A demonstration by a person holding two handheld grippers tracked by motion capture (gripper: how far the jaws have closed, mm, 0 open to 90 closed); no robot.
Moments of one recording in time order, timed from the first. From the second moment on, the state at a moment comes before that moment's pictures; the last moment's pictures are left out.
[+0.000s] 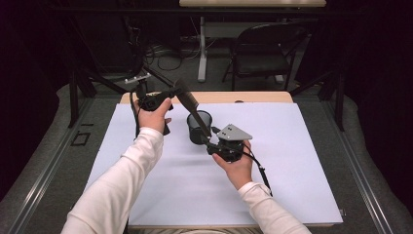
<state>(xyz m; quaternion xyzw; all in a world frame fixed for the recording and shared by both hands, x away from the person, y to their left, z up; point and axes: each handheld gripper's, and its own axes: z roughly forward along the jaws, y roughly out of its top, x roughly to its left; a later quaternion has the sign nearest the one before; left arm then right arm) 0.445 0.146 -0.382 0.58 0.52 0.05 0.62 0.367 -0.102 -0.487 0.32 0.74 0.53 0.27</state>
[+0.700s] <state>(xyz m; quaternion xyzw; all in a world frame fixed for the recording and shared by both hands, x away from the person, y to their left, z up) 0.450 0.170 -0.365 0.54 0.54 0.09 0.64 0.364 -0.100 -0.482 0.32 0.73 0.54 0.26</state>
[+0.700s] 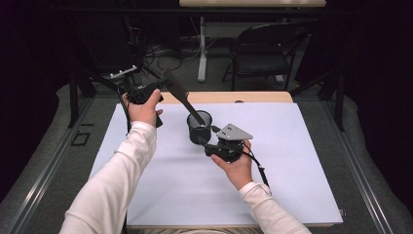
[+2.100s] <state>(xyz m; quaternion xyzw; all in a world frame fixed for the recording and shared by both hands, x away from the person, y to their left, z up) 0.457 0.163 -0.371 0.54 0.54 0.14 0.63 0.363 -0.098 -0.481 0.31 0.77 0.53 0.19</state>
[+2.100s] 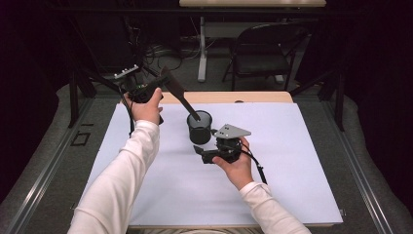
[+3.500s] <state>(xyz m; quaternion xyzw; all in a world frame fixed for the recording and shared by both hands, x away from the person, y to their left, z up) 0.463 0.135 -0.391 0.57 0.54 0.15 0.60 0.360 -0.089 -0.484 0.28 0.79 0.51 0.17</state>
